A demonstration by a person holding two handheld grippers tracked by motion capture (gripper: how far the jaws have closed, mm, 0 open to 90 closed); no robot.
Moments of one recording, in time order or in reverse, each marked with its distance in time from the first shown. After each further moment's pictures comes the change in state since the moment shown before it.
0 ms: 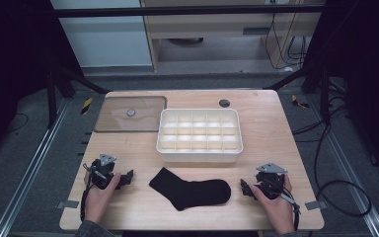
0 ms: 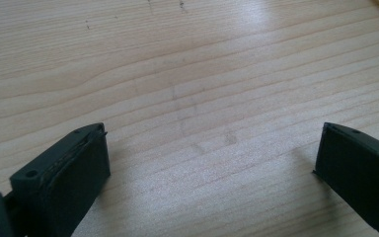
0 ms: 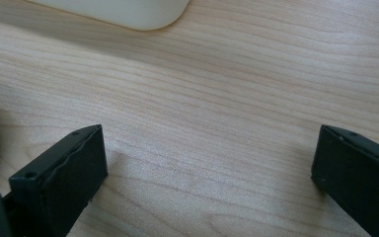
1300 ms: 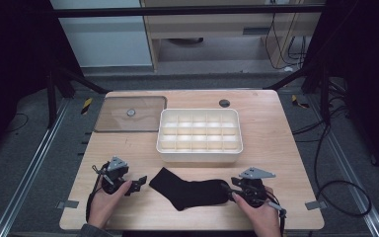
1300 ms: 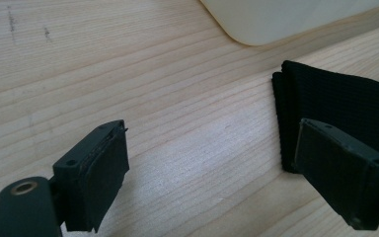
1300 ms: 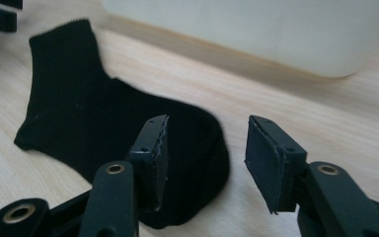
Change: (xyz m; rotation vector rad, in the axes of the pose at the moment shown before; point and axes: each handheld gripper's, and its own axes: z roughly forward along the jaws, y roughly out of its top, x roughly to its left) left arm -0.043 0.008 -0.021 -0.028 -0.242 0.068; right arm 0.065 0.018 -0.032 -0.036 0.317 -0.028
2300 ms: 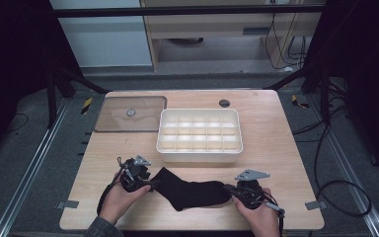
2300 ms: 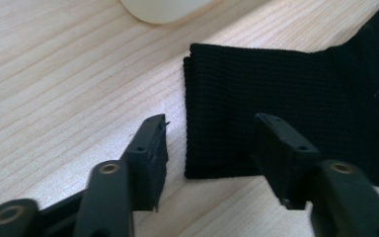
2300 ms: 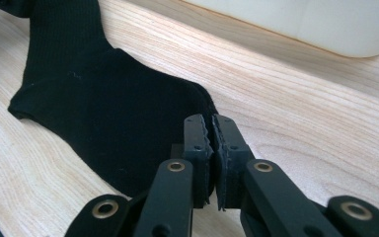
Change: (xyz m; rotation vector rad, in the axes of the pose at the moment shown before) left arm -0.049 0.037 0.017 0.268 -0.075 0.127; right arm 0.001 -0.003 0.003 0.074 0.013 -0.046
